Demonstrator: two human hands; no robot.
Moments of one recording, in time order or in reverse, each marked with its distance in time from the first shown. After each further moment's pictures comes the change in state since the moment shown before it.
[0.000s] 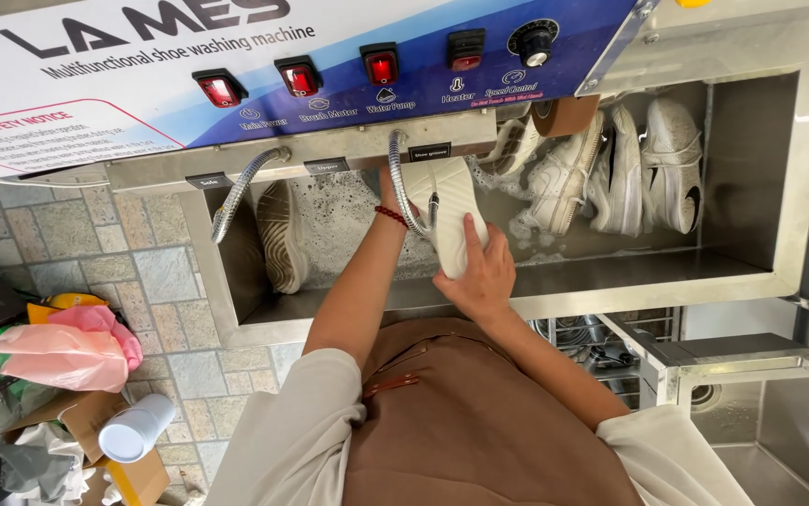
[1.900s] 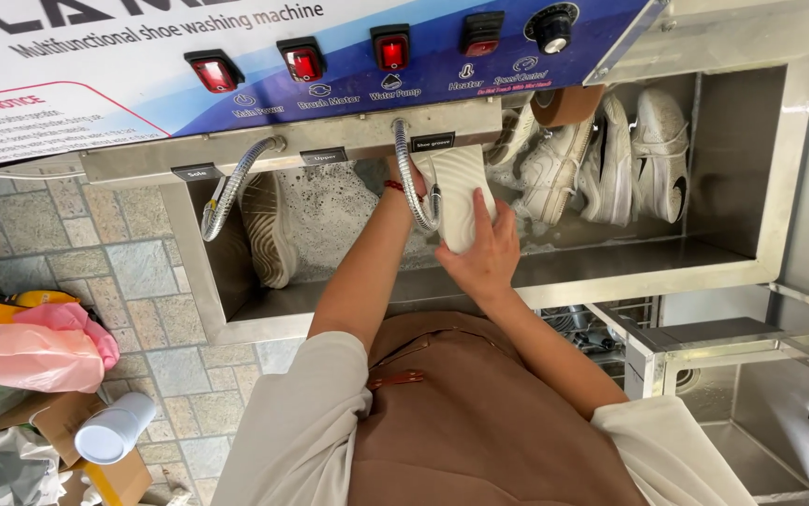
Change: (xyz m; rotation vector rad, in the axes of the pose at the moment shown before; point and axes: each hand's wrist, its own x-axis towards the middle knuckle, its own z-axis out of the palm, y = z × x) left_hand 0.051 -0.032 -0.022 0.009 0.325 -0.101; right_hand 0.023 -0.007 0.003 -0.013 0.071 0.067
